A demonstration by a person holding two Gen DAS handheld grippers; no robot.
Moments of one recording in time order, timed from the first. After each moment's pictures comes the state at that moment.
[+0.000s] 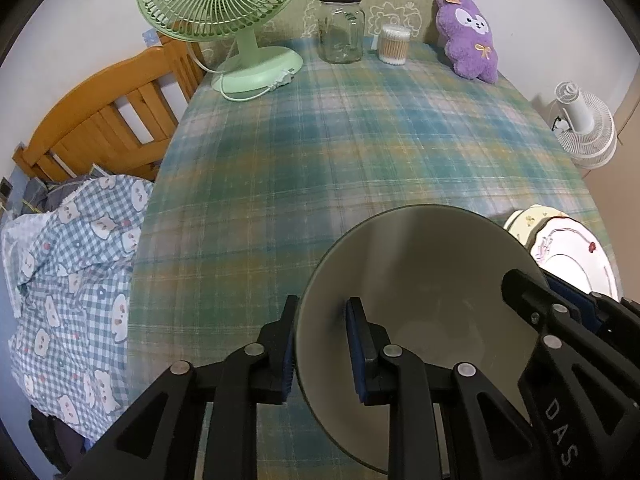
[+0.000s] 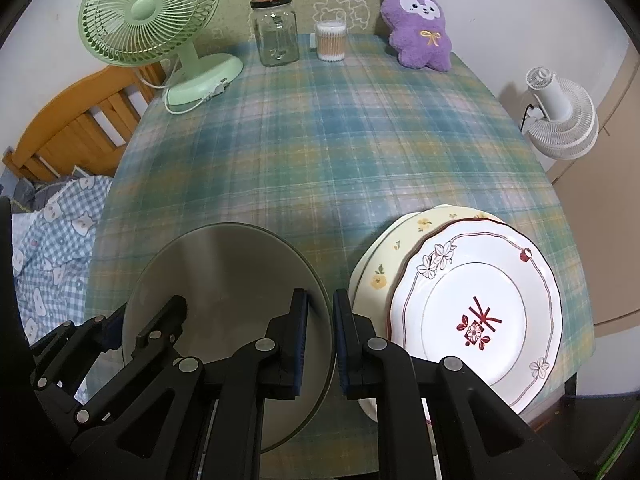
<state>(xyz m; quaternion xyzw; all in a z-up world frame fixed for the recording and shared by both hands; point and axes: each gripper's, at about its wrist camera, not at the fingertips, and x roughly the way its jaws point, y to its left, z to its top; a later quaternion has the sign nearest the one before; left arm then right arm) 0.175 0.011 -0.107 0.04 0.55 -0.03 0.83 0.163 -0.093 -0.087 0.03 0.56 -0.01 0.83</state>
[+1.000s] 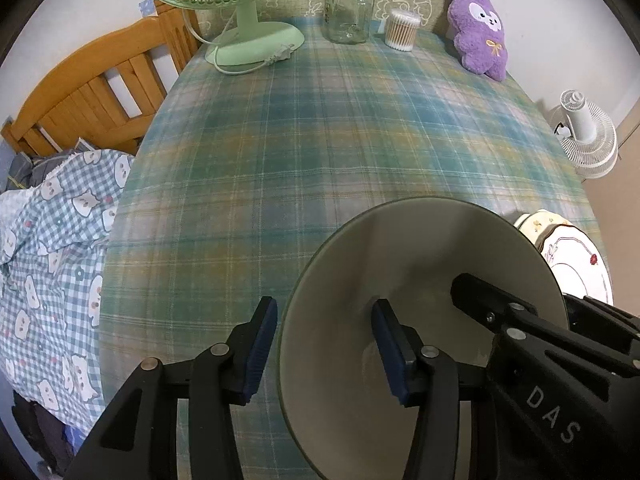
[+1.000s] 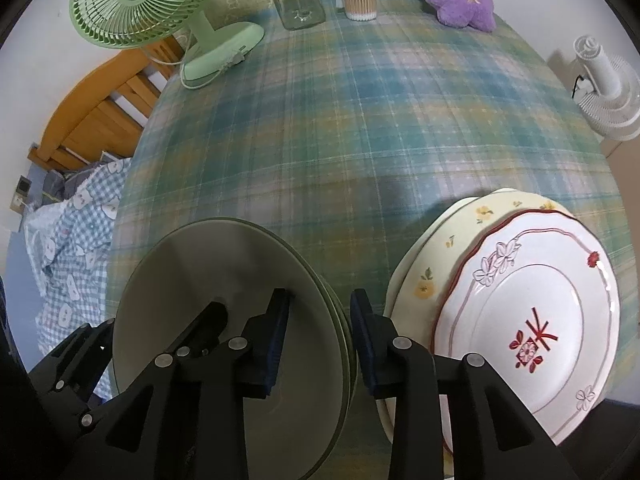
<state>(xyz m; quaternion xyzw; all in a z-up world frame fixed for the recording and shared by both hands) 0.185 0.018 -0.127 0.00 0.58 -0.03 0.82 0.192 -0.102 -0.125 0.08 0.60 0.06 0.79</state>
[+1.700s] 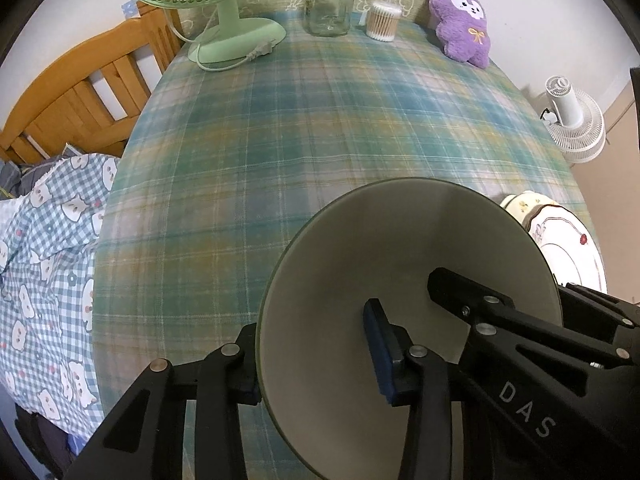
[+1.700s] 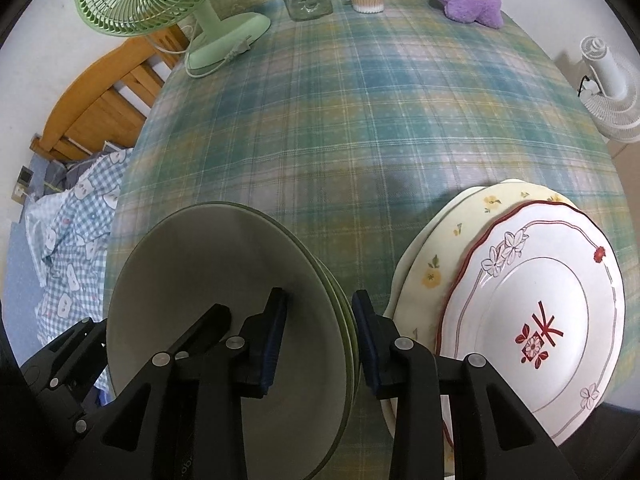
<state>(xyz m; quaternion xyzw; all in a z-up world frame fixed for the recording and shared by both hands) 0.180 0.014 -0.126 0.01 0.58 -0.06 0.81 0.188 -0.096 -0.129 0.07 0.61 0.07 0.79</state>
